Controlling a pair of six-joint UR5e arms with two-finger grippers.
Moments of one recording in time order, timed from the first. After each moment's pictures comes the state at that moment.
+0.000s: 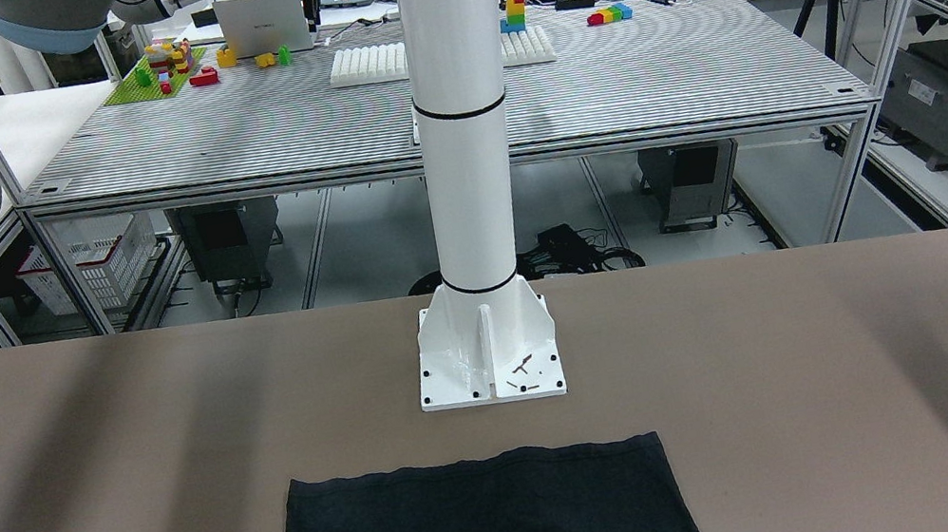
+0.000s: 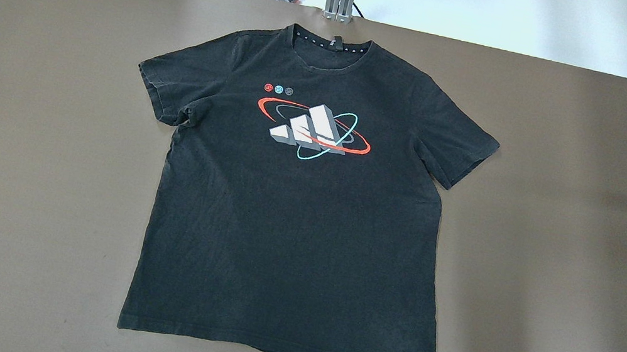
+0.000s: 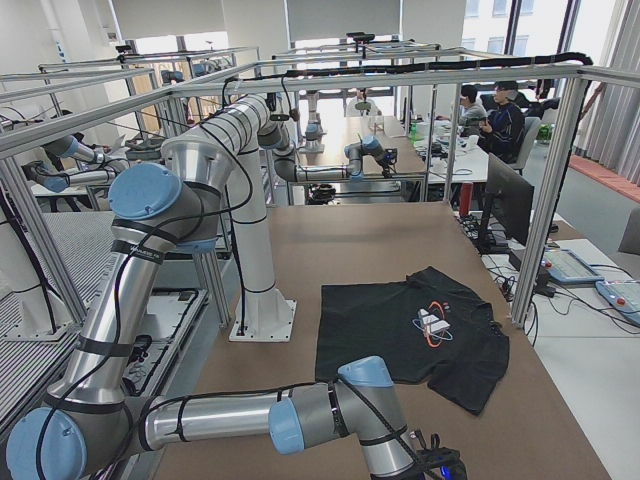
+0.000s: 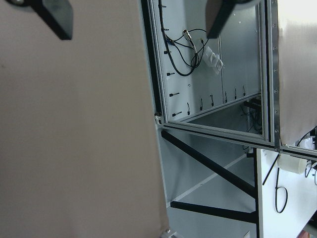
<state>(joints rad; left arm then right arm) -1.61 -1.59 -1.61 -1.99 -1.71 0.06 1.66 -1.77 1.90 -1.36 1.61 -0.04</state>
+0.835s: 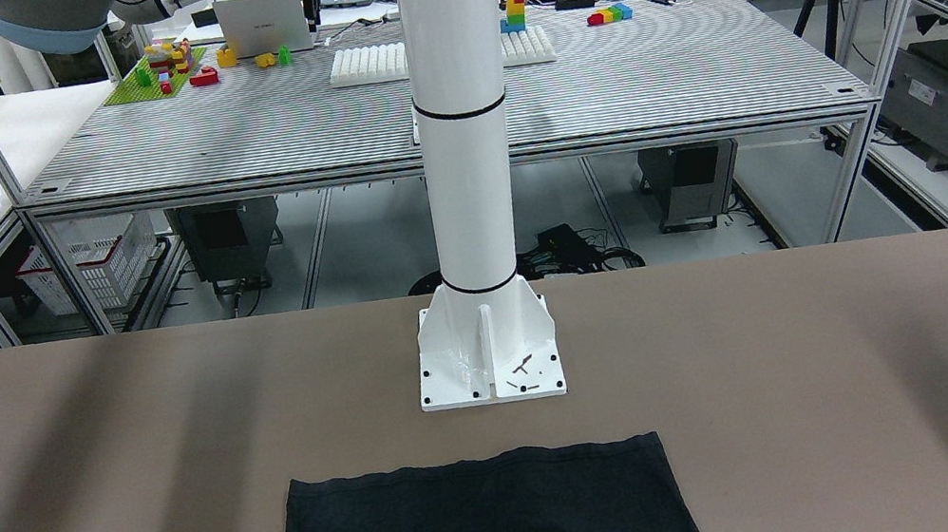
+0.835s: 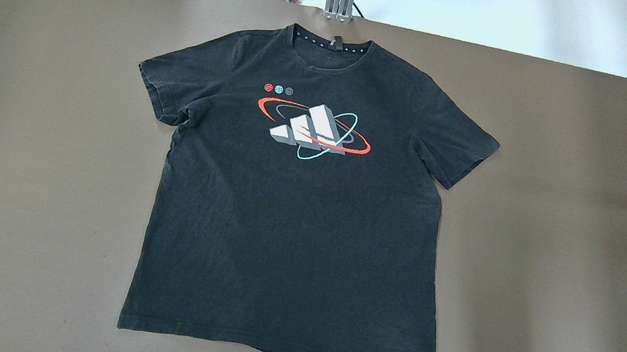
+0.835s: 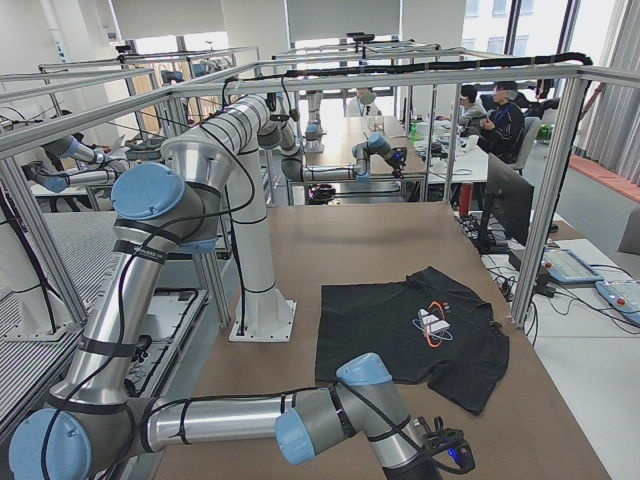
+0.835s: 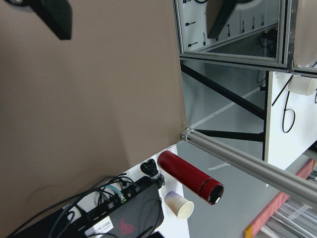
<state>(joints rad) -1.58 -1.69 -1.58 -2.09 -1.79 0.02 1.62 -1.76 1.87 -1.18 1.66 0.02</state>
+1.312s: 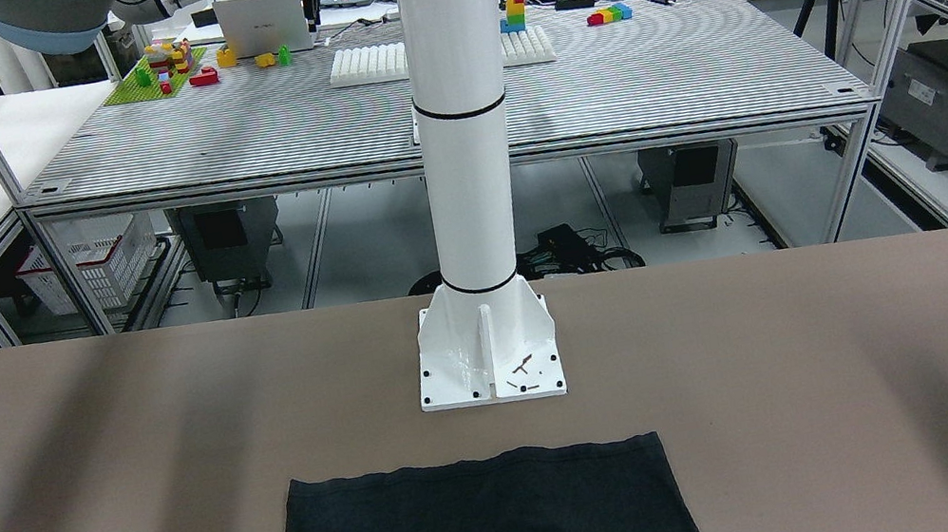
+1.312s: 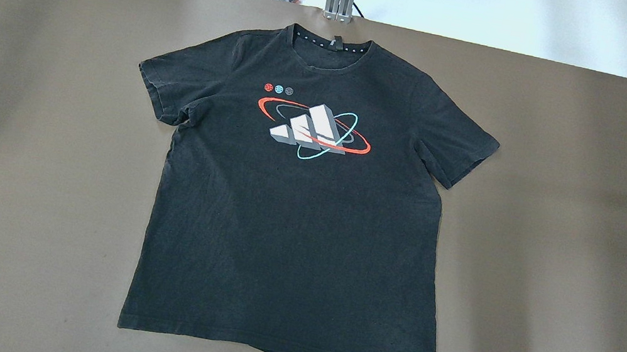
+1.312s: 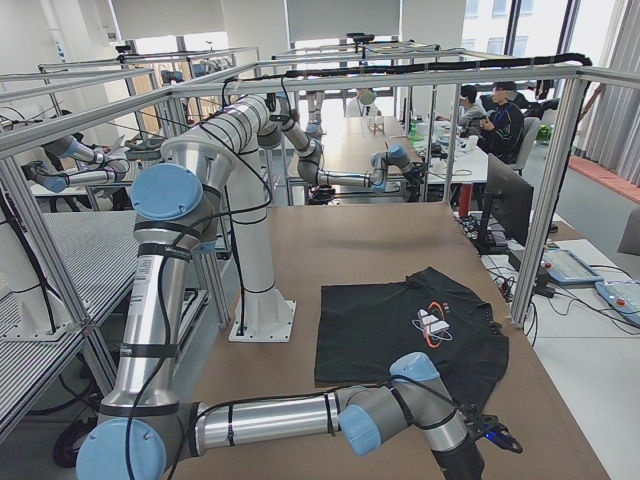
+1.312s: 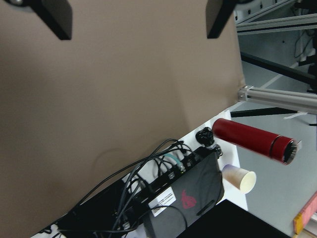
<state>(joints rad) -1.45 -1.90 -1.36 -2.10 -1.88 -0.01 1.42 -1.56 1.69 -1.17 1.66 0.10</state>
